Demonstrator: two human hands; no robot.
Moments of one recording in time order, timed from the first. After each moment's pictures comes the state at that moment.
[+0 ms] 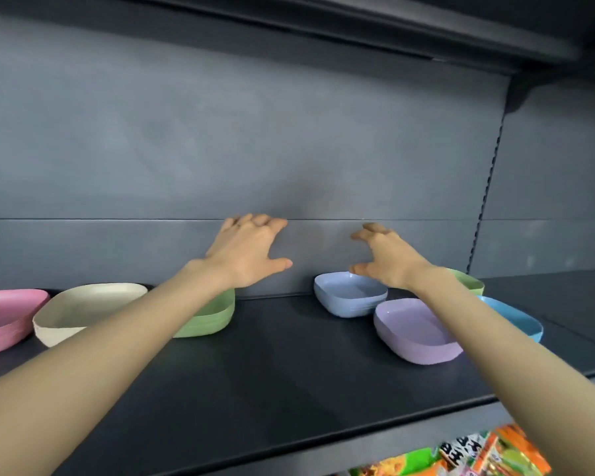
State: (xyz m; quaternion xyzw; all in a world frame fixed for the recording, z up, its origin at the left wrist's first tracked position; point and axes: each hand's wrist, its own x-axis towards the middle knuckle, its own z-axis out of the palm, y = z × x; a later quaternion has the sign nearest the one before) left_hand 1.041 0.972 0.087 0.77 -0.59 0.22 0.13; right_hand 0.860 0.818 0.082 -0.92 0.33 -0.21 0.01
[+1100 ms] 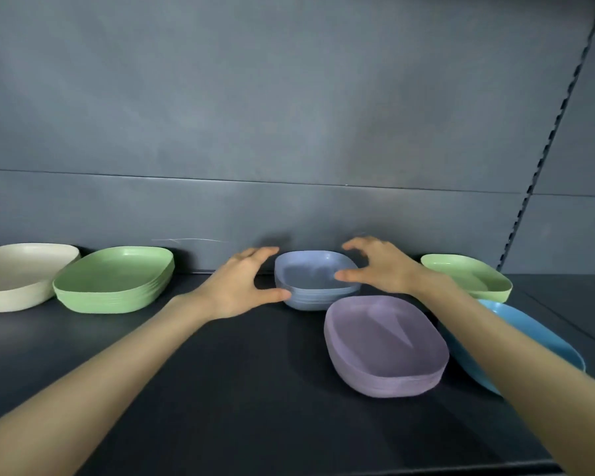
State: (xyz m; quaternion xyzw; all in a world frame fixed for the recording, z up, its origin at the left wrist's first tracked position) left_hand 1.003 0.846 -0.012 0.81 -0.53 -0.01 0.27; right_hand 0.843 0.653 0.017 -0.95 0.24 -0.13 0.16
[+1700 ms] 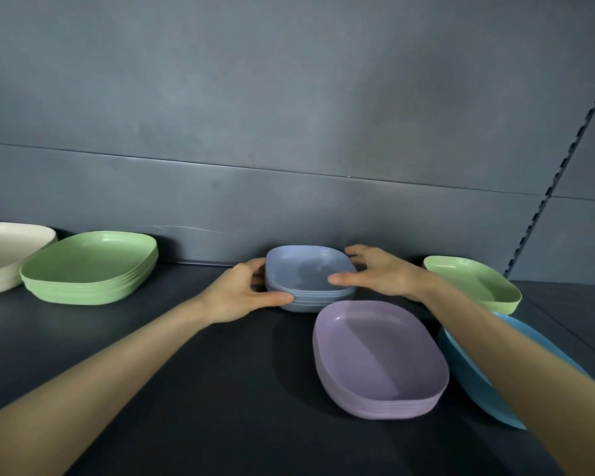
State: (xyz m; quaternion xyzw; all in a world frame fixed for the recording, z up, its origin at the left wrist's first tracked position) left_hand 1.011 0.816 -0.046 0.70 -0.48 -0.23 0.48; right_hand 0.852 0.628 0.004 -0.89 0.24 -0.05 0.38
